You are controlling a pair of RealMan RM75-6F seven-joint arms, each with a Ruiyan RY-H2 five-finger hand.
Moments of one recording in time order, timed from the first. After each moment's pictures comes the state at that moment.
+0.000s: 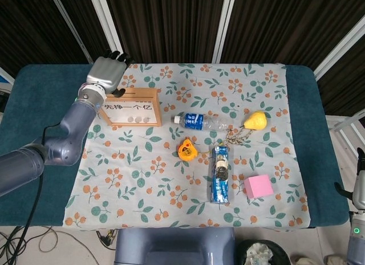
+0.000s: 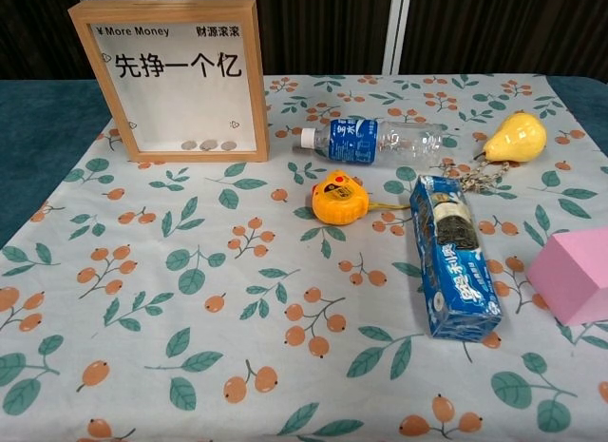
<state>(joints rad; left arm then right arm) -1.61 -1.06 0.22 -1.46 0.25 0.67 0.37 0.09 -1.26 0.24 -1.48 -1.10 1.44 -0.22</state>
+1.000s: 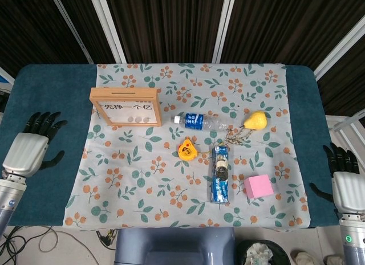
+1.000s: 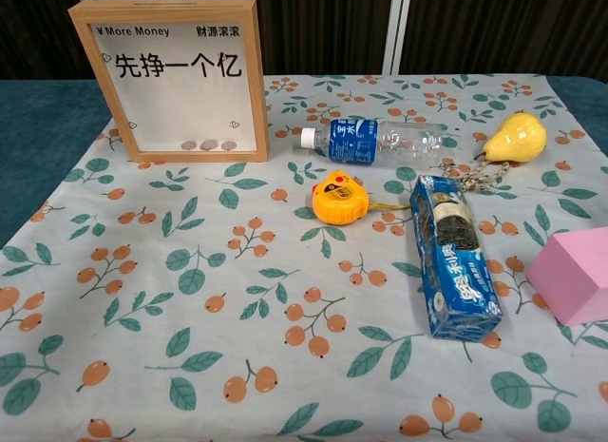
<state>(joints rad) -0.66 -0.95 0.27 -1.86 1.21 1.52 0.13 0.09 -1.22 0.14 -1.49 -1.45 1.51 -0.01</state>
